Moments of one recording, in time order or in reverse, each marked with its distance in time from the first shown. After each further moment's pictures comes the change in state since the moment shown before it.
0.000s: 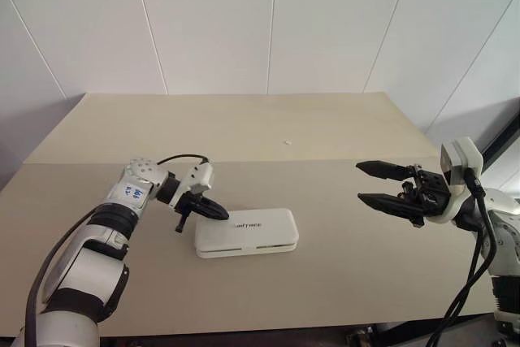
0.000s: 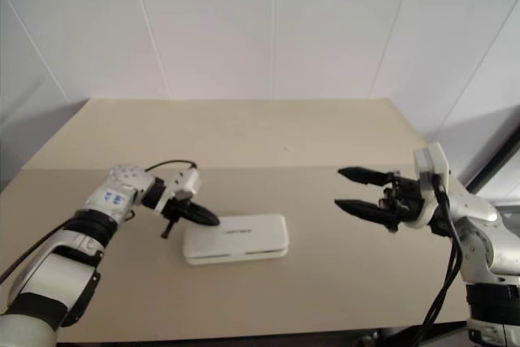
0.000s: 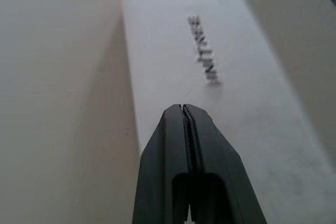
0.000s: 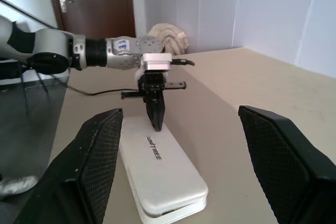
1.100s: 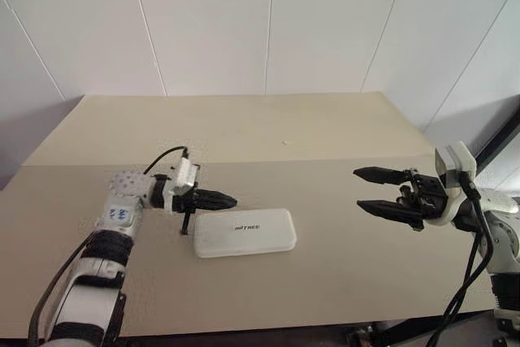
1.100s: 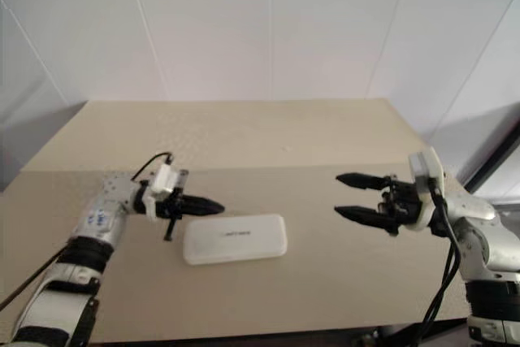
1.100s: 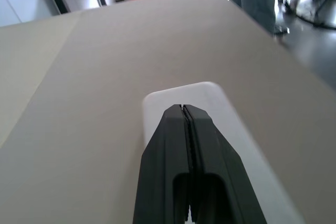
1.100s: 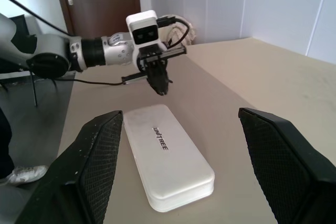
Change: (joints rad) left arm 0.260 -0.021 0.334 -0.326 -0.227 -0.034 0.002; right arm -0.039 -0.021 0.028 0.052 -0.025 -0.012 0.046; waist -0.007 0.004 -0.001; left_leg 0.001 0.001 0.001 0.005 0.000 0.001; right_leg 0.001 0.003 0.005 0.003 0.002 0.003
